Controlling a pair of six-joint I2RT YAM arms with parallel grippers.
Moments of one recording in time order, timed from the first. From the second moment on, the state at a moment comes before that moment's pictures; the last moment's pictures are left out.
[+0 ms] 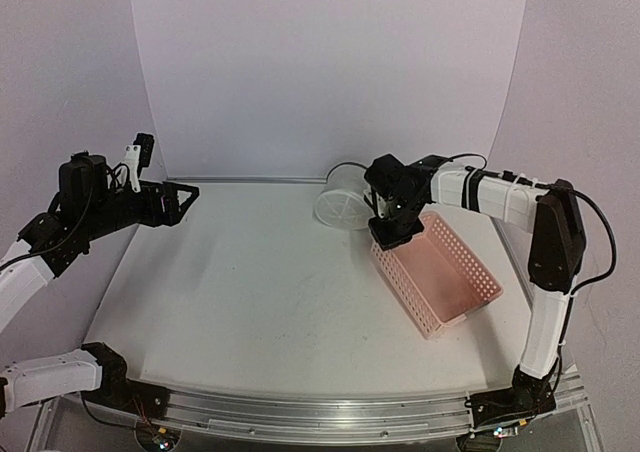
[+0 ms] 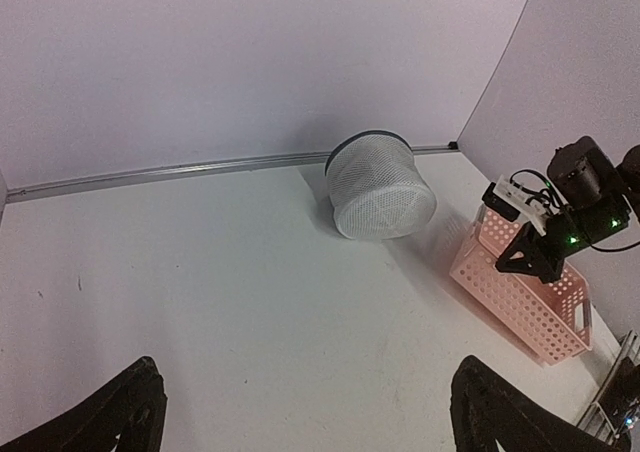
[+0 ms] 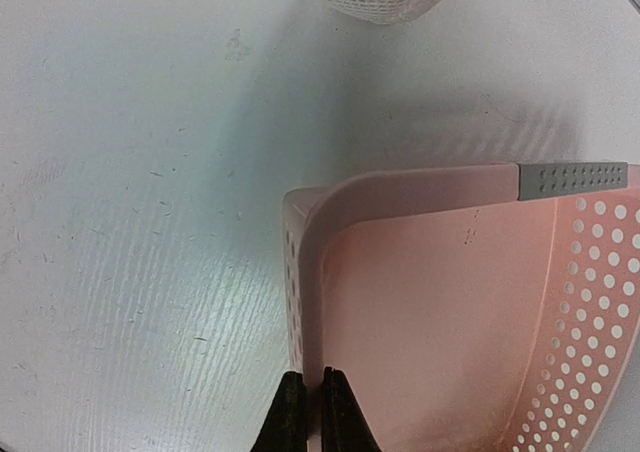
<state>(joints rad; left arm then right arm) -0.42 0.82 0.89 -0.34 0.16 -0.21 0.67 1.93 1.61 -0.92 0.16 0.20</state>
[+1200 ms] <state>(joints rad) -0.42 0.83 0.89 -0.34 0.16 -0.21 0.72 2.03 1.89 -0.93 0.29 0.25</state>
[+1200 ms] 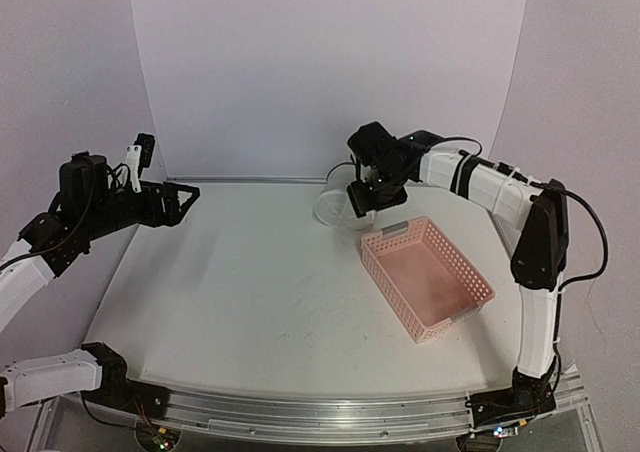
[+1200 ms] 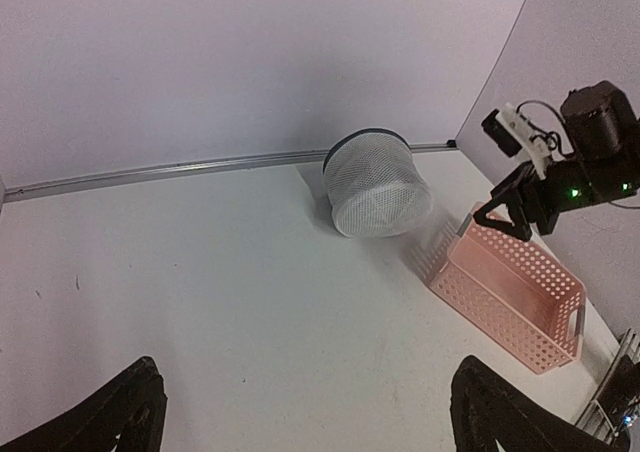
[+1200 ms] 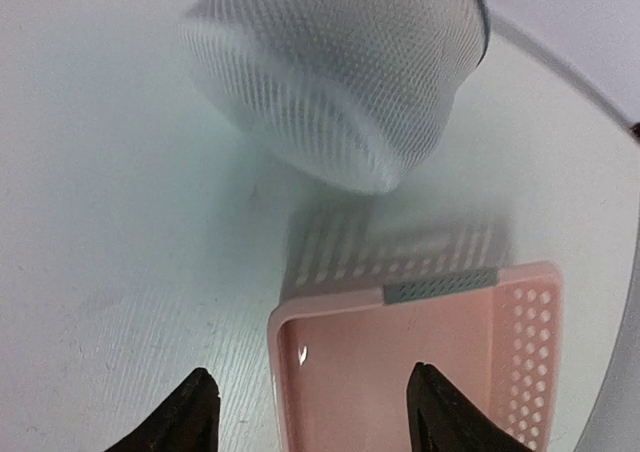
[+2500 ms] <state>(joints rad) -0.42 0.86 0.89 -0.36 0.13 -0.19 0.39 2.45 2.34 -0.49 -0.15 0.13</state>
